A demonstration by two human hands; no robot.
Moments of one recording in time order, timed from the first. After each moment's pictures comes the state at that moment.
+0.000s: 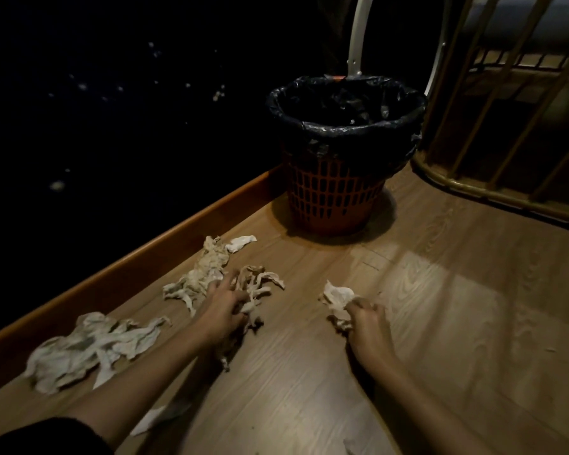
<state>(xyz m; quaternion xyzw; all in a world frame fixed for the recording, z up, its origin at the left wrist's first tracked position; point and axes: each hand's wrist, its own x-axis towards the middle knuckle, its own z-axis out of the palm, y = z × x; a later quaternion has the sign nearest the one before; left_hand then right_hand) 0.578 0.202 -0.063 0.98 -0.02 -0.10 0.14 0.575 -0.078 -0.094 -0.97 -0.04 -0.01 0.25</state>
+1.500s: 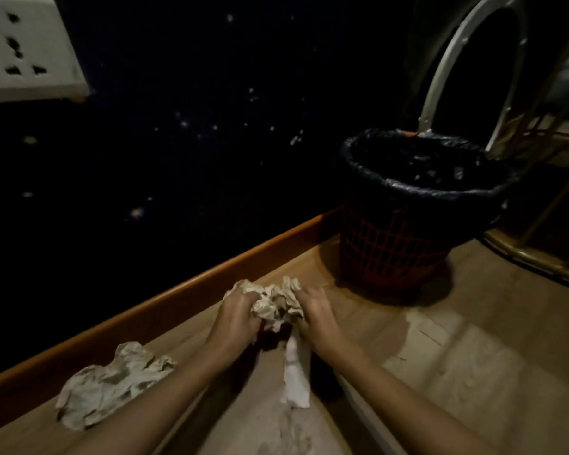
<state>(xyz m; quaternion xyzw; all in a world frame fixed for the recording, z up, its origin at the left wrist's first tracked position) 0.606 0.258 -0.032 0.95 0.05 0.16 0.25 0.663 0.095 -0.044 -0.90 -0.31 -0.05 0.30</state>
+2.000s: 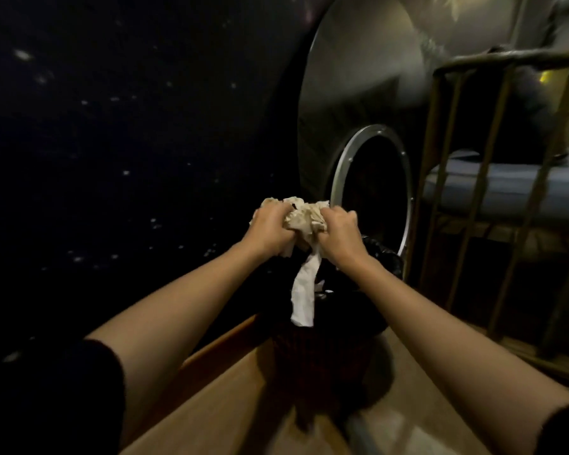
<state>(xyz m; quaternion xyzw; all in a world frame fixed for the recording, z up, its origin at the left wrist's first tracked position) 0.809 0.099 0.240 0.92 -0.13 0.28 0.22 0.840 -0.047 0.209 -0.90 -0.17 -0.29 0.27</state>
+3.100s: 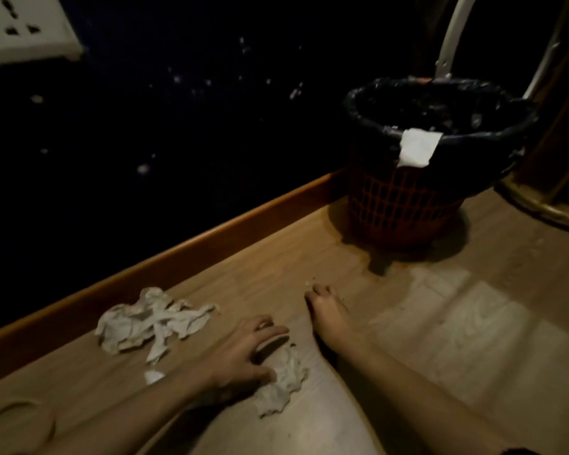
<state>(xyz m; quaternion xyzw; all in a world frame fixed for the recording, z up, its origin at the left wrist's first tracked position) 0.513 0.239 -0.076 0.96 -0.06 -0.20 0.21 0.626 0.061 -0.096 -0.95 -0.26 0.08 0.18</state>
